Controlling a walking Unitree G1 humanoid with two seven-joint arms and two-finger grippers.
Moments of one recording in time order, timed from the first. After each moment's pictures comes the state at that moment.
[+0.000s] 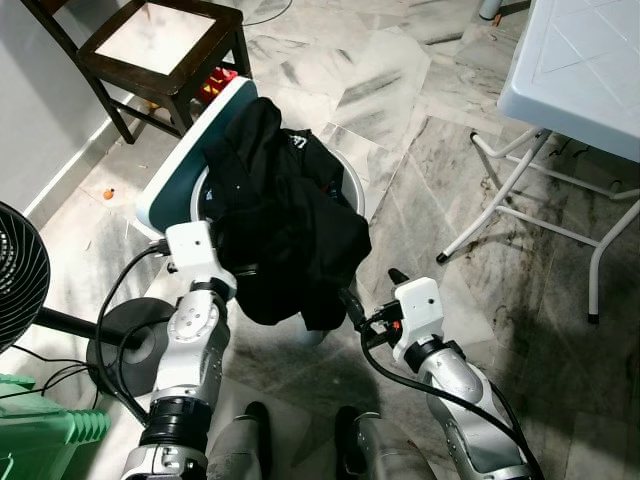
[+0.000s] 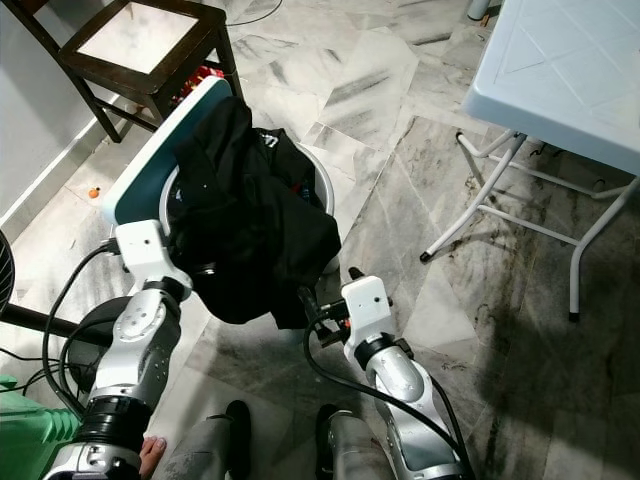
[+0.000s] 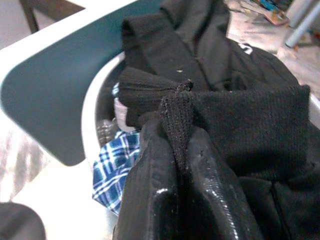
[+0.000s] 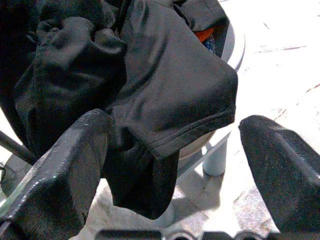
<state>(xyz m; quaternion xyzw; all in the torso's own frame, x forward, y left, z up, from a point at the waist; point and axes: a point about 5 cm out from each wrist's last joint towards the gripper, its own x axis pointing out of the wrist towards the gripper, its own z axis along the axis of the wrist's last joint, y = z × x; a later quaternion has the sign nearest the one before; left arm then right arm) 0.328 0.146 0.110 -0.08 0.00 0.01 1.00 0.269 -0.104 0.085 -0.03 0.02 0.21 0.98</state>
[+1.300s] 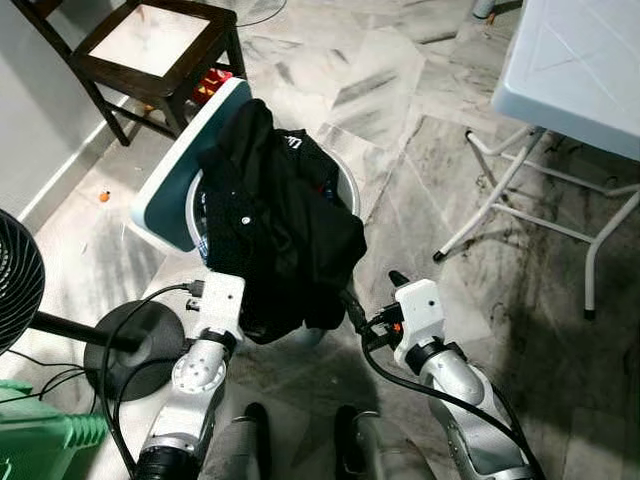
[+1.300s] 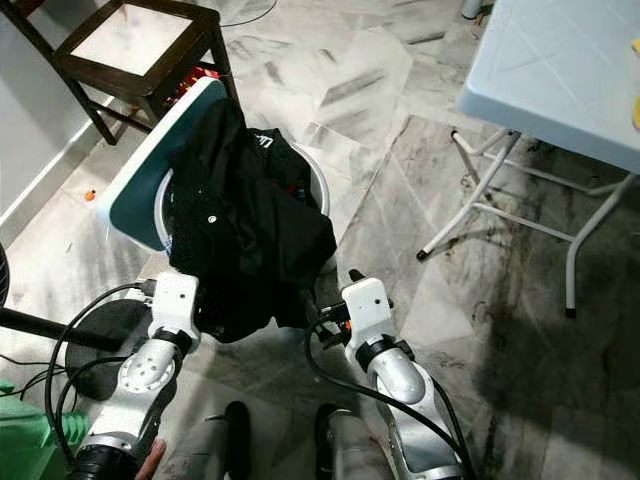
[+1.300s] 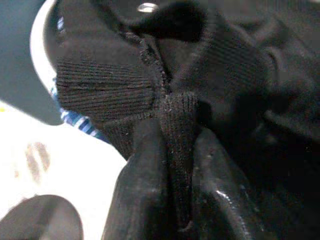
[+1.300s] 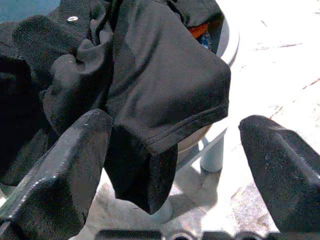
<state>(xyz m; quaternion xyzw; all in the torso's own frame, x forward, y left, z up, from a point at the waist) 0.292 0.142 0.060 0.04 0.07 -0.06 1.00 0.268 -0.108 0.083 -0.04 0.03 0.22 0.98</state>
